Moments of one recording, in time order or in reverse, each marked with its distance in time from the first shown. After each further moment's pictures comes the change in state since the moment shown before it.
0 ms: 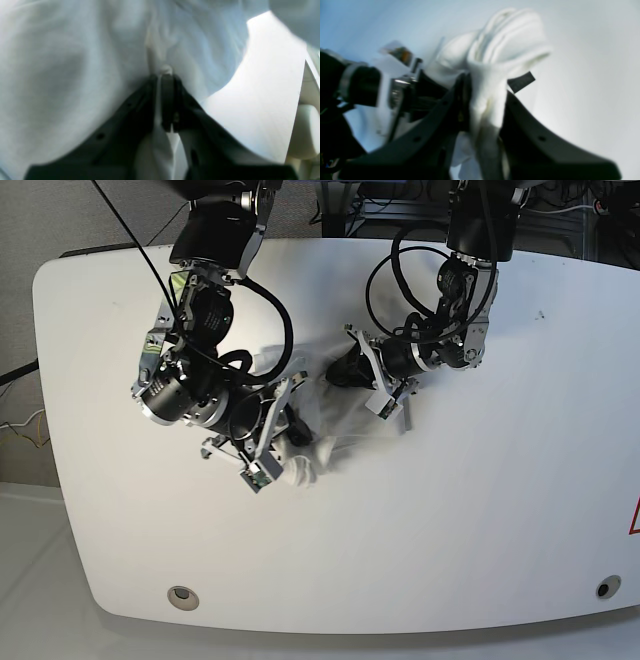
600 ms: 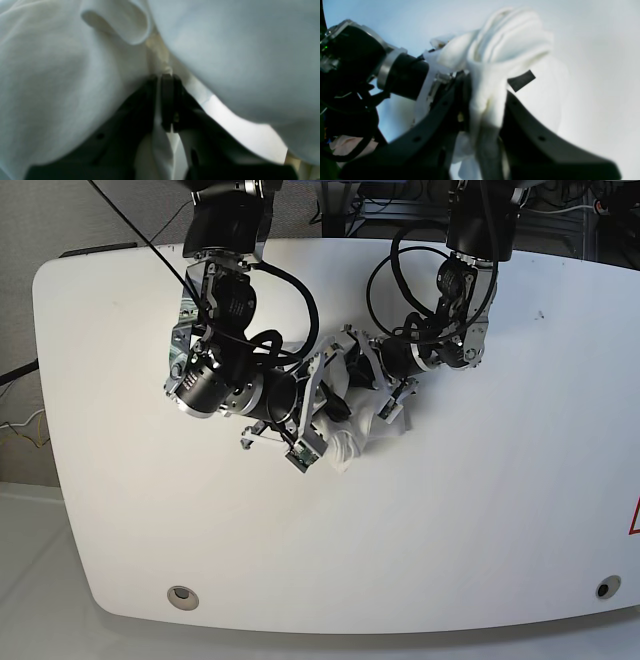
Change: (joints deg) left arm 0.1 0.1 0.0 0.0 0.0 0.0 0.0; right arm -2.6 -0.1 -7.5 0.1 0.2 0.0 0.0
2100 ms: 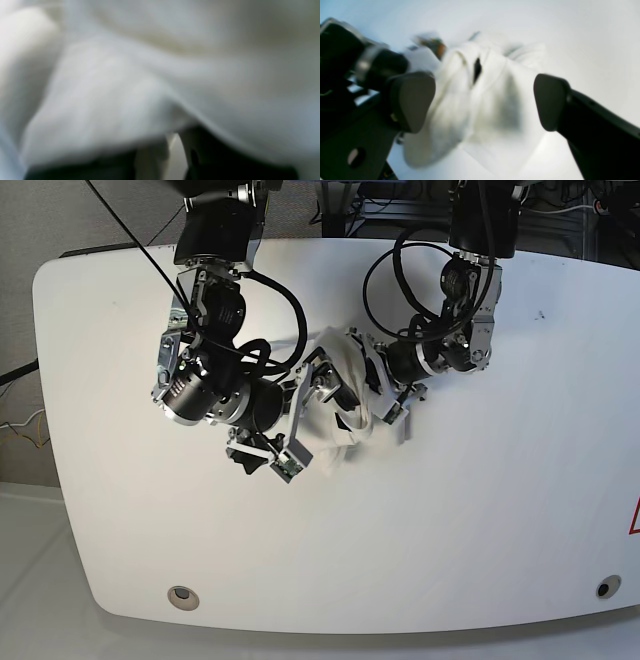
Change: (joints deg) left arm 0.7 0.0 -2.7 5.9 1.3 0.2 3.7; right arm 1.8 1.7 2.3 -0.3 0.1 0.0 0.1
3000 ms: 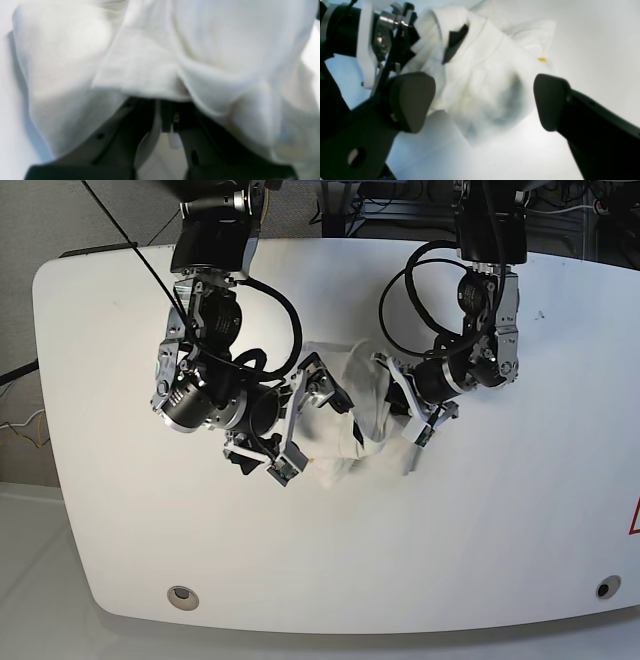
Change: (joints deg) left arm -1.9 0.4 -7.4 3.2 0.3 0.3 5.3; right arm 1.5 0.9 0.1 -3.9 0.0 0.0 0.0
